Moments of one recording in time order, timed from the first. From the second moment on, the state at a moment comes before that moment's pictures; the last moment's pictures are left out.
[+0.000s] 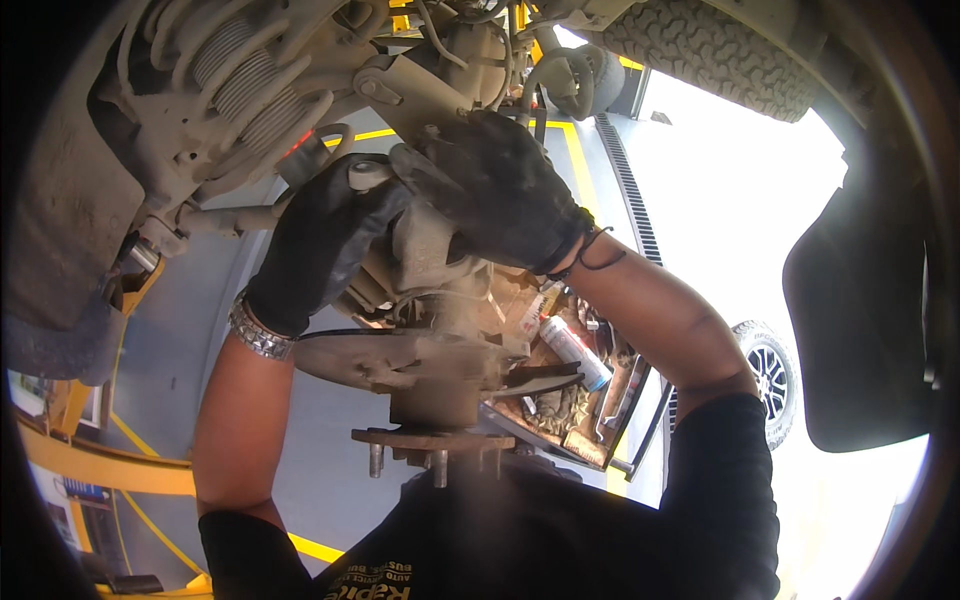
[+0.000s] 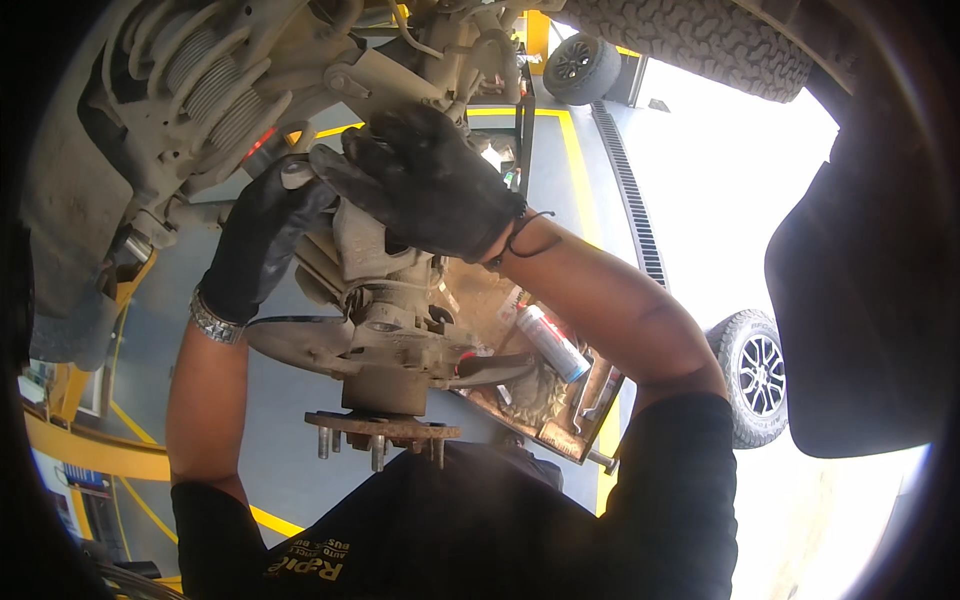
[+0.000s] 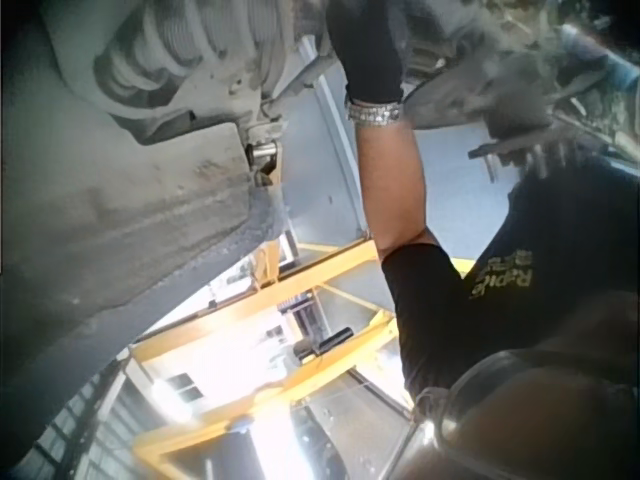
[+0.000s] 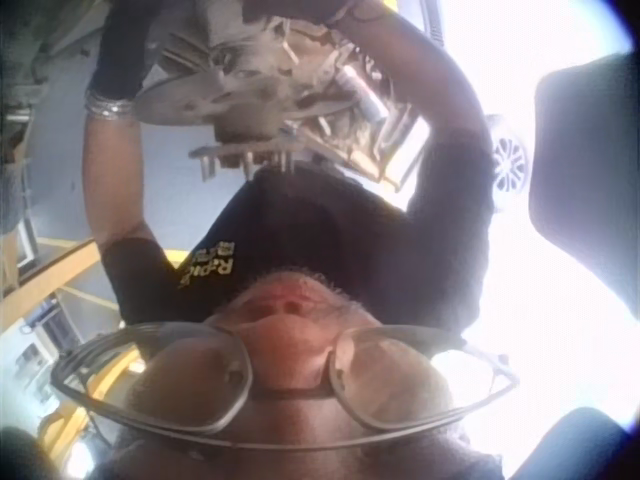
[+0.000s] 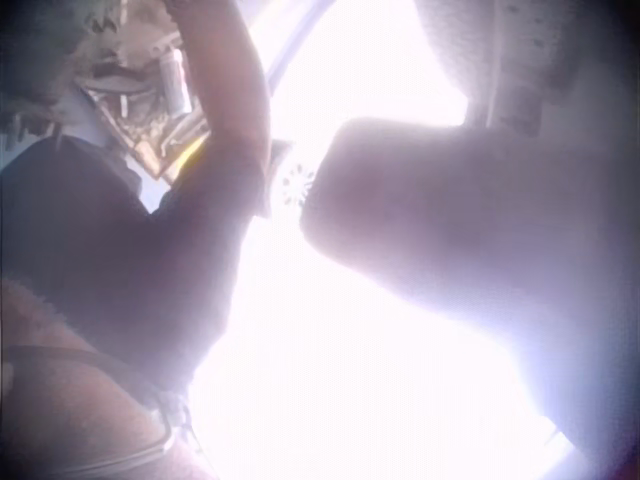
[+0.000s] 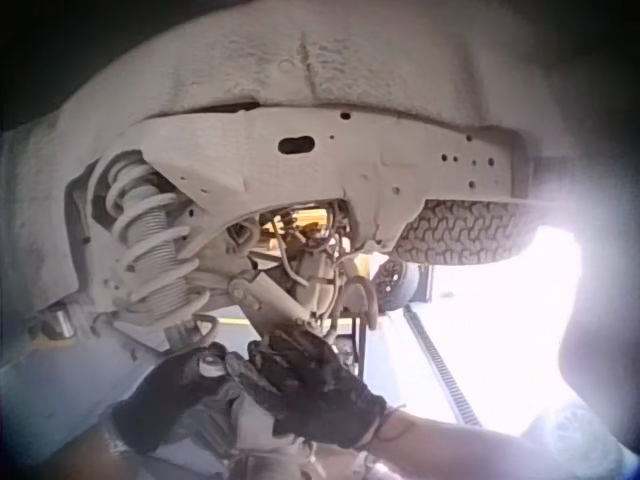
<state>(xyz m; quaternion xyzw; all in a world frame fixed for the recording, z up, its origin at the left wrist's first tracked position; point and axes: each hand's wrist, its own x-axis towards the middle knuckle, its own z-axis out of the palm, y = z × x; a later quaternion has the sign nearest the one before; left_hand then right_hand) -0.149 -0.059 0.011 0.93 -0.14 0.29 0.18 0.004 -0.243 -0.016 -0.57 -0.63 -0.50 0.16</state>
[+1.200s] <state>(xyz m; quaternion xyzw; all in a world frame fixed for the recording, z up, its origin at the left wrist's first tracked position) -0.138 -0.065 0.012 0.87 -0.07 0.09 0.47 0.014 -0.252 -0.102 -0.60 -0.53 0.10 0.59</state>
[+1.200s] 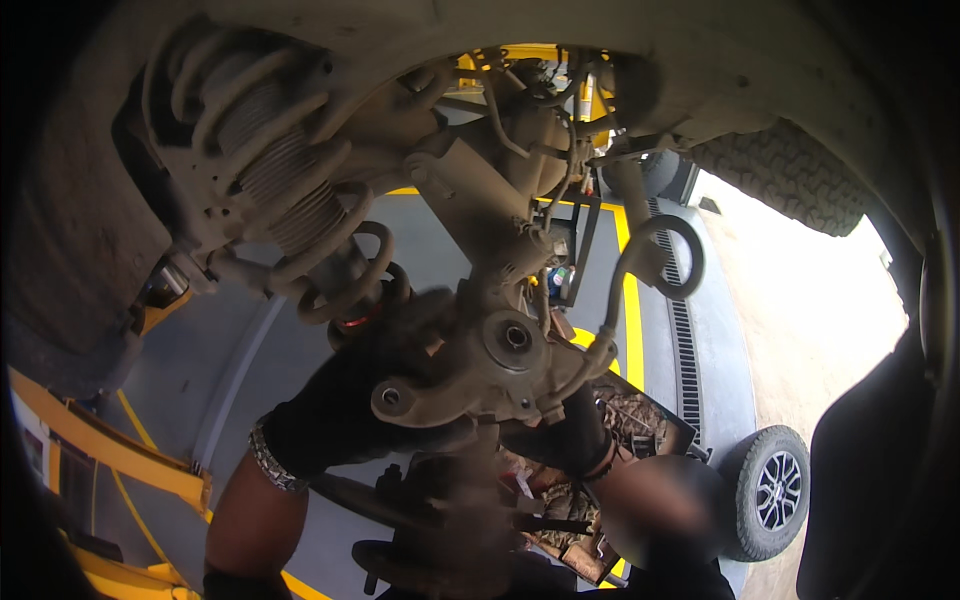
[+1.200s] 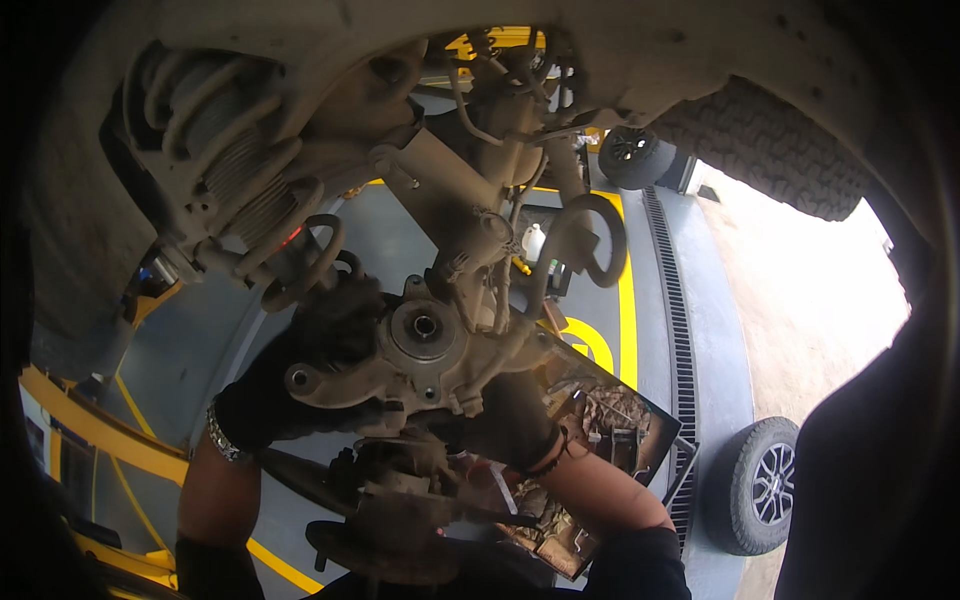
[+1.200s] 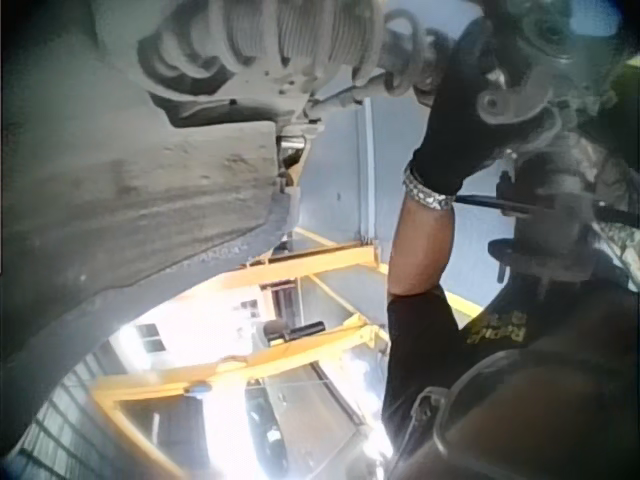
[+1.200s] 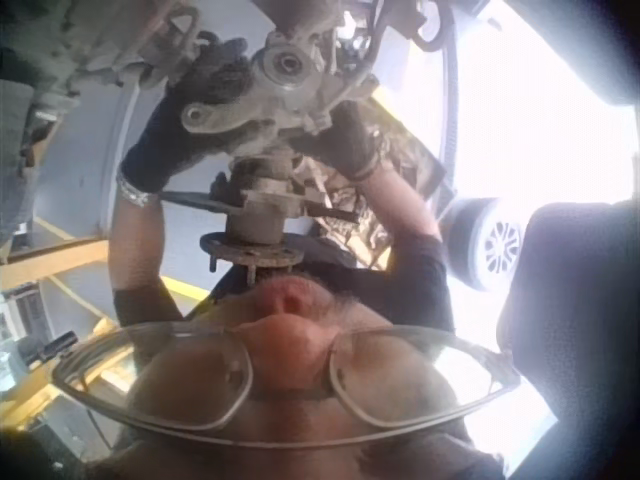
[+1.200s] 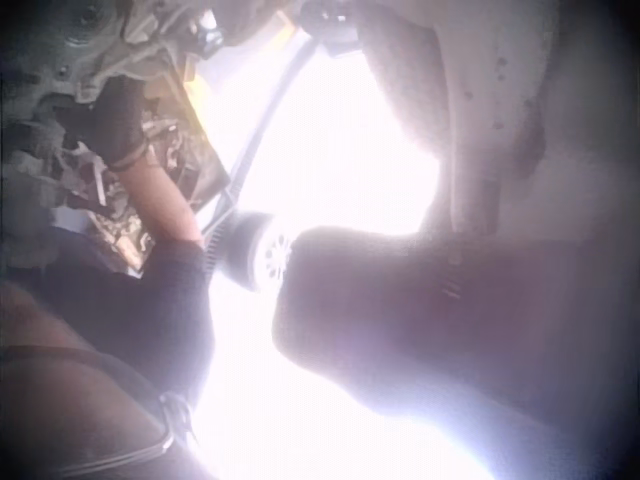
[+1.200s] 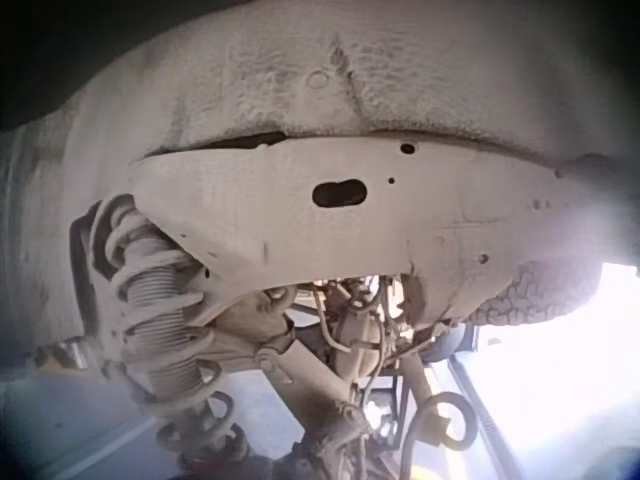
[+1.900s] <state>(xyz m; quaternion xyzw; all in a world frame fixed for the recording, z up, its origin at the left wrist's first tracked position) -0.127 -0.064 0.004 0.88 -0.05 0.04 0.48 0.031 -0.268 -0.081 -0.54 -0.58 0.05 0.61</state>
